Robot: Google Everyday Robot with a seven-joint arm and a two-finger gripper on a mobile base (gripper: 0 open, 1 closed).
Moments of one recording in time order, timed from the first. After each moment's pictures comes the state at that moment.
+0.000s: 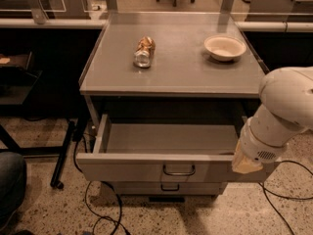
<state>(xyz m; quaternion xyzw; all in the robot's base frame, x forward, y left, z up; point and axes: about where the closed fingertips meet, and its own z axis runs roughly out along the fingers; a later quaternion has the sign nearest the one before) 0.419 -0.224 0.737 -0.64 0.77 0.02 0.05</state>
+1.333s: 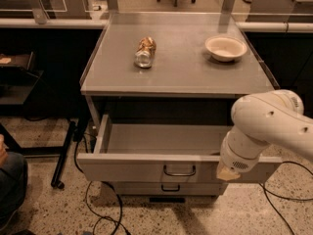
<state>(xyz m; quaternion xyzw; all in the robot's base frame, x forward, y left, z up) 0.433 -0.203 0.672 -0.61 0.79 0.01 0.04</state>
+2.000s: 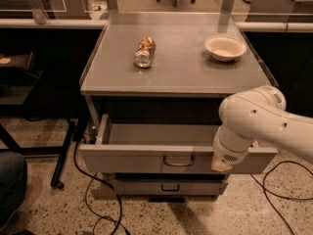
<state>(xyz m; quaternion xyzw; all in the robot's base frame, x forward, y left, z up) 0.470 -0.193 0.659 -0.61 0.79 -0.02 0.06</state>
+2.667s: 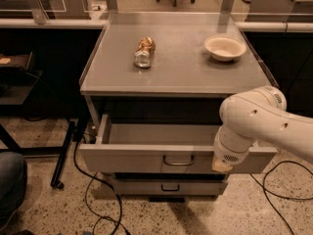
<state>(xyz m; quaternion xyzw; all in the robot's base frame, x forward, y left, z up) 0.470 -0.194 0.659 -0.61 0.79 -0.02 0.06</state>
